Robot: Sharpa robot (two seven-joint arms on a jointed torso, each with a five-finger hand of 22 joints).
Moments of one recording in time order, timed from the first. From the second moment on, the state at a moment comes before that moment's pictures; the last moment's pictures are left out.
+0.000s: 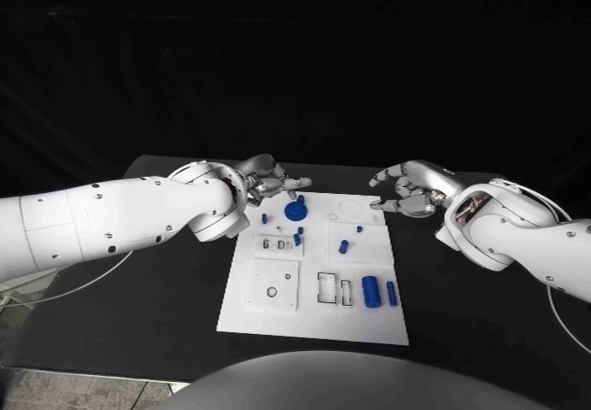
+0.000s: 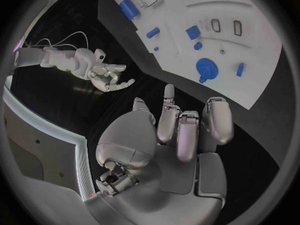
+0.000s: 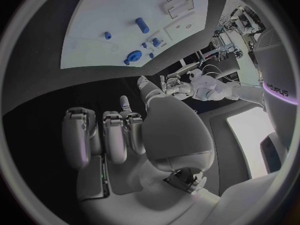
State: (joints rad) left arm 1.28 -0.78 -0.18 1.56 -0.99 -0.33 -0.33; left_hand 1.13 0.22 -0.43 0.29 0.19 0.98 0.09 0.44 0.21 1.45 0.05 1.36 1.28 1.46 -0.01 1.57 1.31 0.09 1.31 0.10 1.44 1.23; right arm 1.18 -0.89 -0.10 1.56 -1.34 -0.37 -0.06; right_hand 1.28 -0.05 0.15 0.09 0.16 0.76 0.12 0.17 0.33 1.47 0.03 1.57 1.31 1.47 -0.03 1.57 1.31 0.02 1.46 0.08 1.45 1.31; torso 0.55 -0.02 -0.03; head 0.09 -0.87
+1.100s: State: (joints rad) left arm 1.24 -0.68 -0.20 1.50 -1.26 -0.01 -0.66; left_hand 1.14 0.24 -0.43 0.28 0.32 0.89 0.05 0.70 0.64 1.47 -0.01 1.58 1.31 1.47 -0.05 1.57 1.31 0.09 1.32 0.06 1.44 1.24; right arm 1.16 -0.87 -0.11 1.53 -1.31 -0.33 -0.11; right_hand 1.28 -0.04 0.15 0.10 0.16 0.76 0.12 0.18 0.33 1.47 0.03 1.57 1.31 1.47 -0.03 1.57 1.31 0.02 1.46 0.08 1.45 1.31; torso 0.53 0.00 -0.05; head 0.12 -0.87
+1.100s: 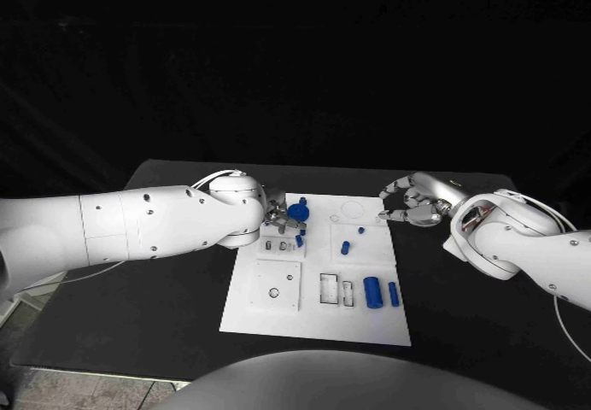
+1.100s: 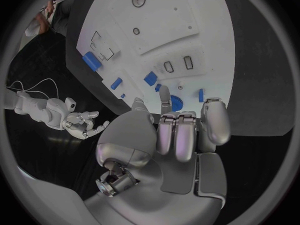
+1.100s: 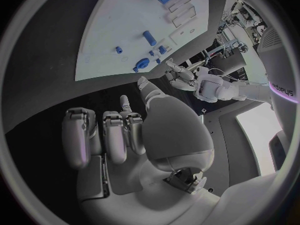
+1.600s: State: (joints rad) left arm 1.21 -0.66 -0.20 1.49 -1.27 0.01 -0.65; left_hand 1.15 0.24 -0.42 0.28 0.32 0.88 0.05 0.70 0.66 1.47 -0.01 1.57 1.31 1.47 -0.05 1.57 1.31 0.09 1.31 0.06 1.43 1.23; right arm 1.15 -0.87 -0.11 1.53 -1.31 -0.32 -0.11; right_hand 1.28 -0.04 0.16 0.10 0.17 0.76 0.12 0.18 0.33 1.47 0.03 1.57 1.31 1.47 -0.03 1.57 1.31 0.02 1.47 0.08 1.45 1.31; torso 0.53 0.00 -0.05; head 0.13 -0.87
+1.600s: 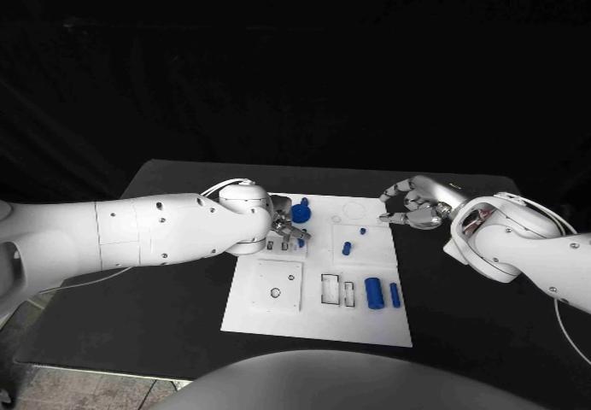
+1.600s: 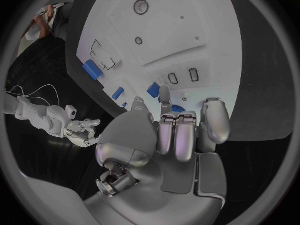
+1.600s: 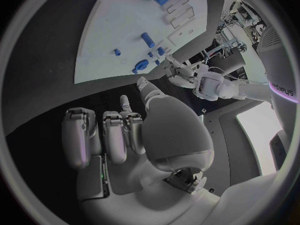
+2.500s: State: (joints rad) left arm 1.19 -0.61 -0.20 1.43 -1.27 -0.03 -0.64; left_hand 1.15 0.24 -0.42 0.29 0.33 0.90 0.04 0.71 0.73 1.47 -0.01 1.57 1.31 1.47 -0.05 1.57 1.31 0.09 1.31 0.06 1.42 1.23; right arm 1.15 -0.87 -0.11 1.52 -1.30 -0.30 -0.11; right_hand 1.28 -0.04 0.16 0.10 0.17 0.77 0.12 0.18 0.33 1.47 0.03 1.57 1.31 1.47 -0.03 1.57 1.31 0.02 1.47 0.08 1.45 1.31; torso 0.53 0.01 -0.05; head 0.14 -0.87
